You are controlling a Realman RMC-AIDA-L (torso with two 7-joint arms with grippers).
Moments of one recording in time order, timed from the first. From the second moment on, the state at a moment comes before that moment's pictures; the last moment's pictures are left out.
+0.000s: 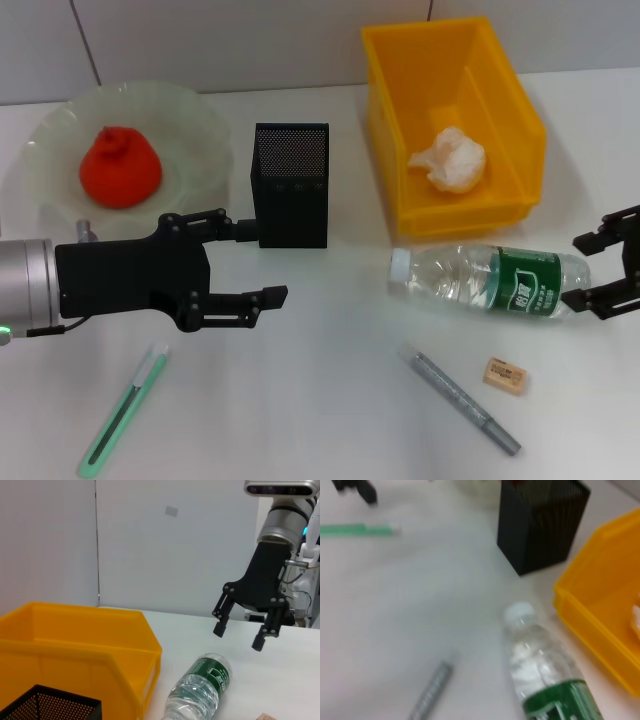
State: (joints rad) left arm -0.48 -2.07 1.06 0.79 1.77 1.53 -1.28; right arm 0.40 2.06 -0.87 -1.52 -2.46 -1.82 1.81
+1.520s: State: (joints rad) left arm -0.48 -2.07 1.06 0.77 1.77 1.52 -1.27; right arm 0.48 2.08 -1.06 -1.44 -2.68 -1.62 1.72
